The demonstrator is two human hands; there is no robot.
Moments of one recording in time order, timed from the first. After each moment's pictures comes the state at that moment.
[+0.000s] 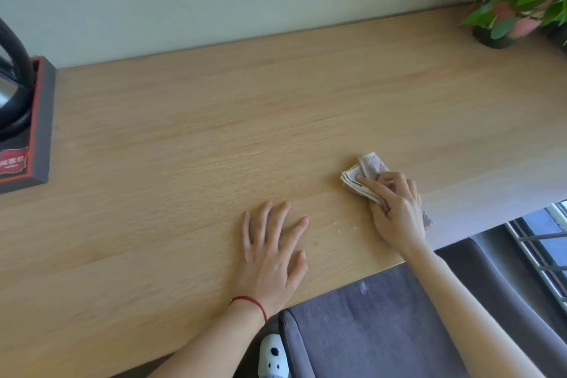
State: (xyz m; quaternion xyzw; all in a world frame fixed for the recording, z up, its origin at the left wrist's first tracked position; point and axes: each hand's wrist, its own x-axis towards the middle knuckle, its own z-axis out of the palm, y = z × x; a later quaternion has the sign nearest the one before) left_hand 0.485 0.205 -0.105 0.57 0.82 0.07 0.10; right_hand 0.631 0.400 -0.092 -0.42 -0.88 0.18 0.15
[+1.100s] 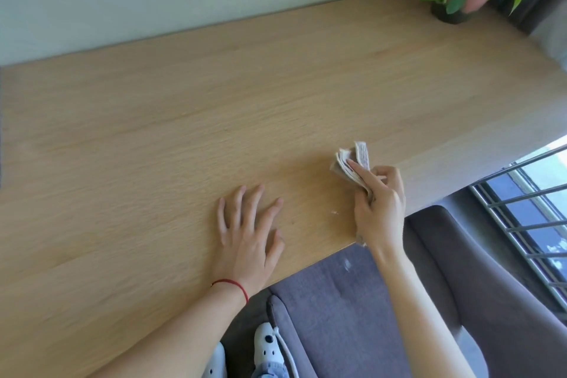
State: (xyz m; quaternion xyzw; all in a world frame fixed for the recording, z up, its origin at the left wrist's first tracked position) left_hand 0.485 0.206 -0.105 0.57 0.82 0.07 0.08; right_hand 0.638 0.351 -0.076 -0.53 -0.76 0.24 0.28
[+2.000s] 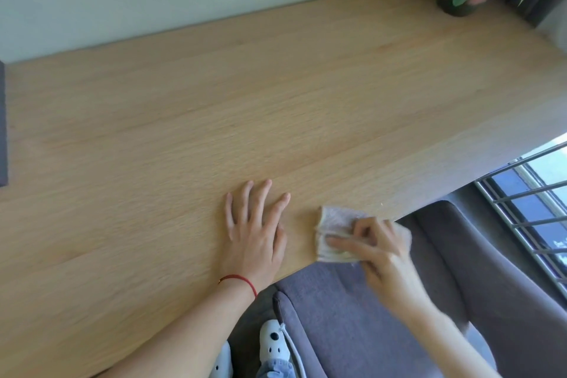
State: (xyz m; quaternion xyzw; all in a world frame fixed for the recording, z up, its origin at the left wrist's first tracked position) left_hand 0.485 0.205 -0.112 0.57 0.81 0.09 0.06; right_hand 0.694 0.294 -0.089 -0.35 -0.90 0.19 0.15
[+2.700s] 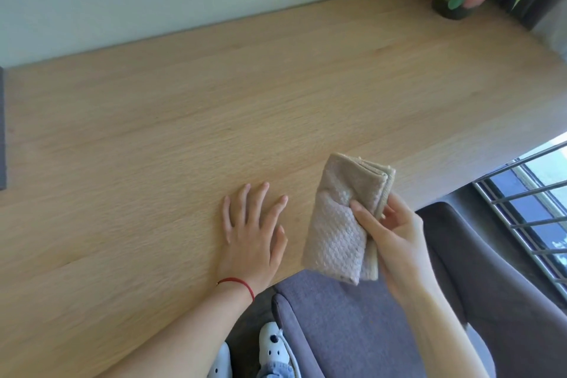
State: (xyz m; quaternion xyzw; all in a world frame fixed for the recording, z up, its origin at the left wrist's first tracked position) left_hand 0.487 0.205 -0.106 0.57 0.82 0.07 0.06; right_hand 0.660 0.307 -0.037 -0.43 -0.54 0.64 0.34
